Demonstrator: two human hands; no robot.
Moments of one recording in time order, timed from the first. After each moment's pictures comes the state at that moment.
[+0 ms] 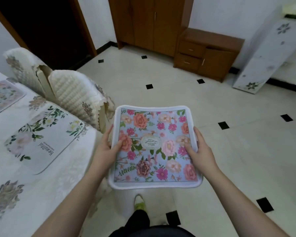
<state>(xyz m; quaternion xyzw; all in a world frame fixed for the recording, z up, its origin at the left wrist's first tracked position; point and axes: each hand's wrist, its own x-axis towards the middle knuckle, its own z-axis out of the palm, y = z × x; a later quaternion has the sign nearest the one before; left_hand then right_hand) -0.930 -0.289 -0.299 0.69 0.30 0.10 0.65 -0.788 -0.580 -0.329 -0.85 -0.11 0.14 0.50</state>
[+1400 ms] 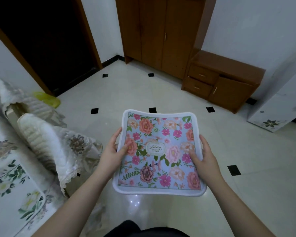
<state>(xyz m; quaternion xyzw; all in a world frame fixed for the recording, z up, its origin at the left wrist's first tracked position) -0.581 -0.197 -0.284 0.70 0.31 0.12 0.64 -0.426 -0.476 -0.314 -0.82 -0.13 0.17 0.53</state>
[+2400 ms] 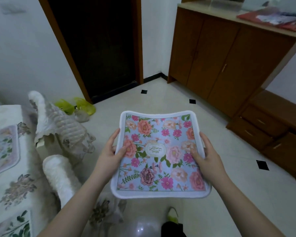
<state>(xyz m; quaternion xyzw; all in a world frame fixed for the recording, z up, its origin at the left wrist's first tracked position) -0.462 0.110 -0.258 0.65 0.40 0.22 0.61 -0.214 -0.103 -0.280 -0.80 -0.30 0.21 0.48</state>
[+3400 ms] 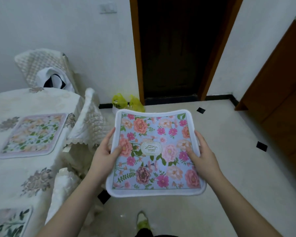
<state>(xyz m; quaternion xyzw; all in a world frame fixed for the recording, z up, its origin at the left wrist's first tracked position) -0.421 0.278 -0.260 0.54 0.56 0.39 0.49 -0.100 0.223 -0.282 -0.68 -0.50 0.35 0.42</state>
